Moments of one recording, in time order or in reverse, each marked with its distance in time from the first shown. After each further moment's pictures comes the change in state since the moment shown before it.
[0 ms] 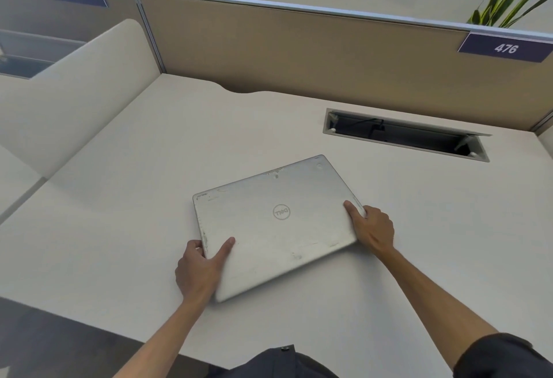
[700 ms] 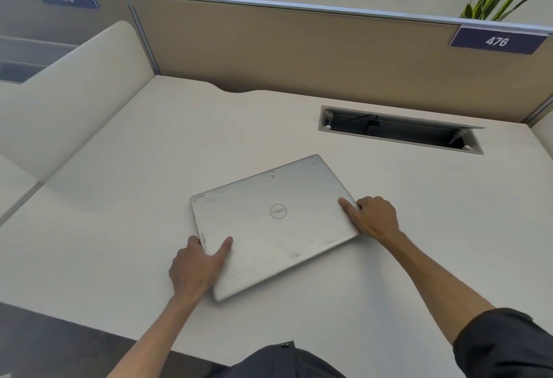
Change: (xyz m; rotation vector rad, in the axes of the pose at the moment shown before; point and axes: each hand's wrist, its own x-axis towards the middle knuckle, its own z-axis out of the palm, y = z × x) left_hand 0.009 0.003 -0.007 0.385 -0.073 0.099; right_hand 0.017 0.000 -0.019 -0.348 -0.044 -0.246
